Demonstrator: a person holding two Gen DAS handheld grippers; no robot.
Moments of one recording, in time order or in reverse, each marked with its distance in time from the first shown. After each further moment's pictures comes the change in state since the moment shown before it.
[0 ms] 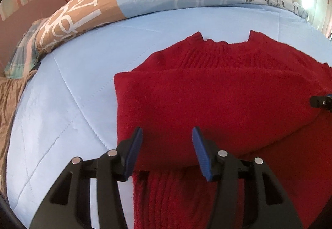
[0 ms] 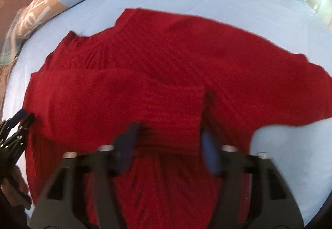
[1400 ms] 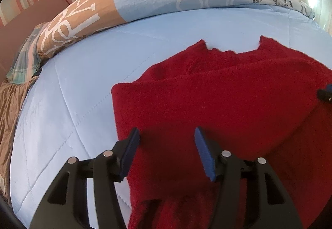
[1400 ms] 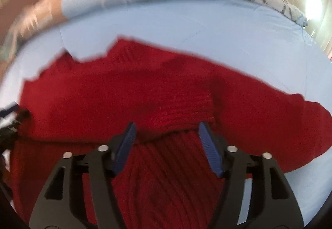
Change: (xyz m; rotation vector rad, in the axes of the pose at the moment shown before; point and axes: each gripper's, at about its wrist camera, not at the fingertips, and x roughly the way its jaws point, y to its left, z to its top) left arm 0.021 -0.011 0.033 -0.012 0.004 0.035; right arm -0.006 -0.021 0.024 -0.062 -0.221 -0.021
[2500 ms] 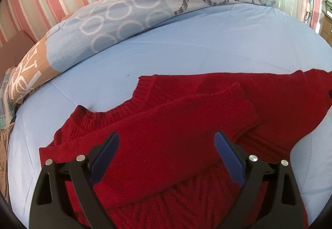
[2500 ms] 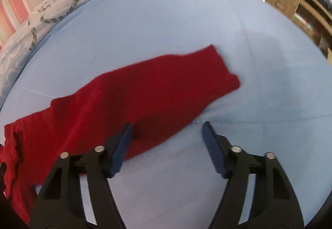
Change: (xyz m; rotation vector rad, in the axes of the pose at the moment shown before) left arm -0.020 -0.203 0.068 0.193 -0.091 -0.117; right arm -0.048 -0.318 -0.072 0.565 0.043 -0.317
